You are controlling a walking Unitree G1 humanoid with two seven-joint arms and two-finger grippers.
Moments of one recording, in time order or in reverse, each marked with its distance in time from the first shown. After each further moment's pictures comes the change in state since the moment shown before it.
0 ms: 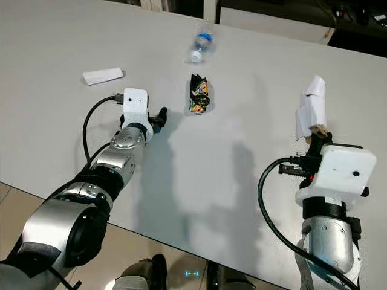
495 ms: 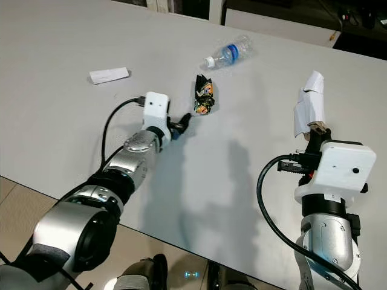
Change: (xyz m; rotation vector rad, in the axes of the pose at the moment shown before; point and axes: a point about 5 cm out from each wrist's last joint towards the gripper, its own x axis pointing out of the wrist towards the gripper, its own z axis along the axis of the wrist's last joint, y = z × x) left arm -0.005 -0.037 -0.001 -0.007 -0.010 -0.244; right arm 0.003 0.002 0.003 0.007 -0.017 0.010
